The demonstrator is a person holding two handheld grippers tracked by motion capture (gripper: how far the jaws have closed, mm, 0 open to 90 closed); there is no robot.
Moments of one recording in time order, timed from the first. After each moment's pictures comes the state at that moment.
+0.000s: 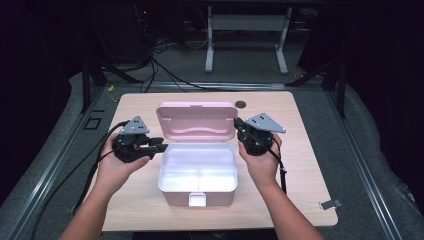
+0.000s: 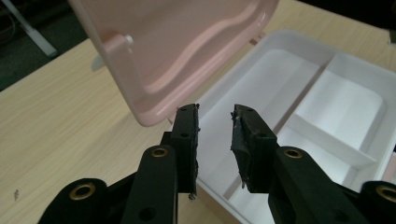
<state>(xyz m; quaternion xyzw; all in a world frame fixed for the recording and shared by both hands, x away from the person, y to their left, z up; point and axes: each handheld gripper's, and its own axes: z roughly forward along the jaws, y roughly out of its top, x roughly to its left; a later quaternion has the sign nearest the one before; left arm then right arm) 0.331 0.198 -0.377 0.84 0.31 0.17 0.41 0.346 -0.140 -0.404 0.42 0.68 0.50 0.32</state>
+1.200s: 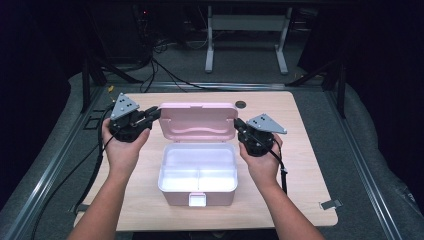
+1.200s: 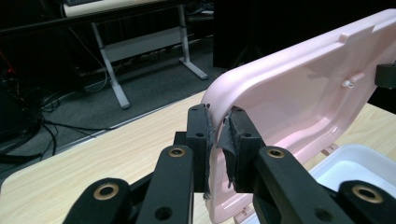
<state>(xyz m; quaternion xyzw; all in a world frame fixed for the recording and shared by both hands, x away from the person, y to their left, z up) 0.351 0.195 -0.354 0.73 0.37 0.30 0.49 0.345 -0.142 -0.405 0.42 0.68 0.51 0.32</state>
